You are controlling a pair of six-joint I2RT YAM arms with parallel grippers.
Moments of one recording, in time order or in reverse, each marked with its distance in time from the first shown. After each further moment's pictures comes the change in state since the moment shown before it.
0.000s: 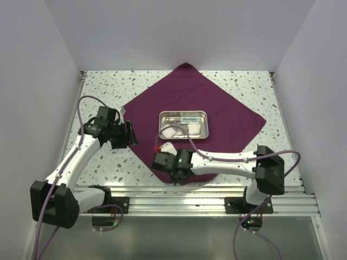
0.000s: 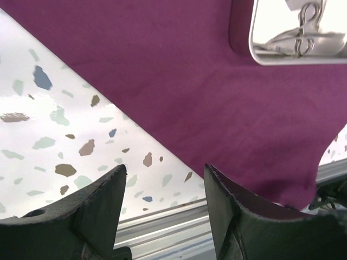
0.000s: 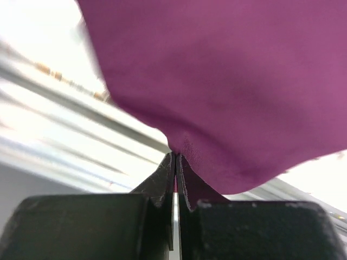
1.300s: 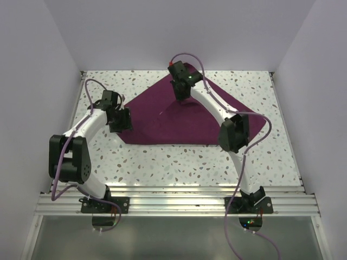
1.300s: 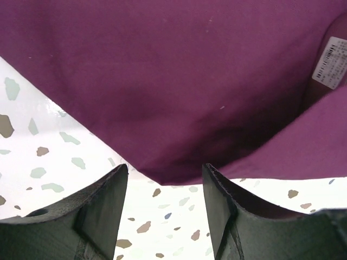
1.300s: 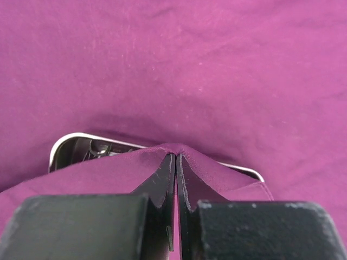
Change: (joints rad) left arm 0.093 0.435 0.228 0.136 -0.130 0.151; right arm -0.753 0.639 1.098 -0.020 0.003 -0.514
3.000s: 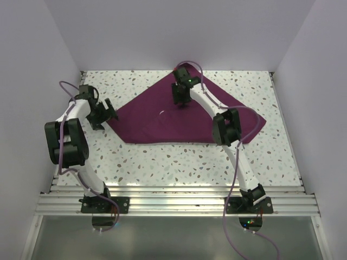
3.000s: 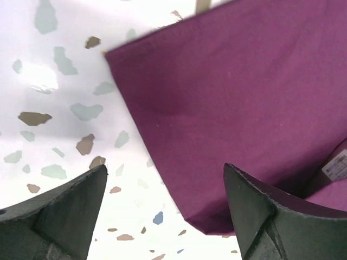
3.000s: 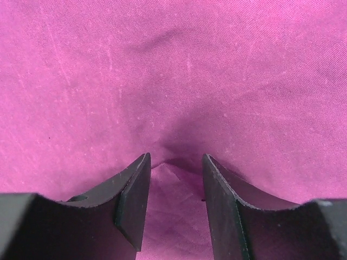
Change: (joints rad) left arm 0.277 0.217 0.175 -0.013 0.055 -0.094; right arm -0.087 0.287 0.130 0.115 -0.181 0.084
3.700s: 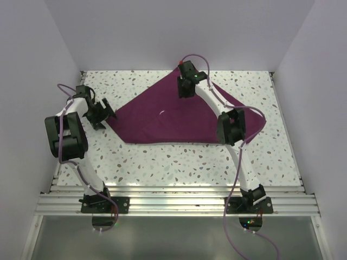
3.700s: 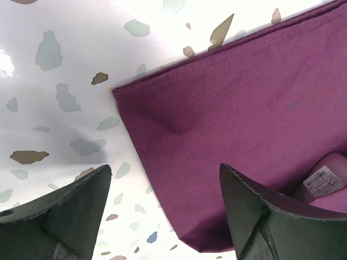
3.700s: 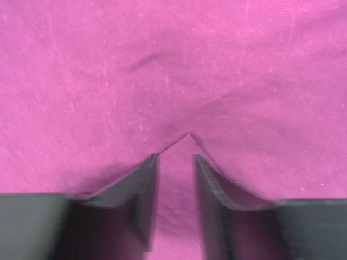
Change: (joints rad) left arm 0.066 0.126 0.071 0.017 0.106 -0.035; right arm -0.033 -0.058 0.000 -0.001 -0.001 0.002
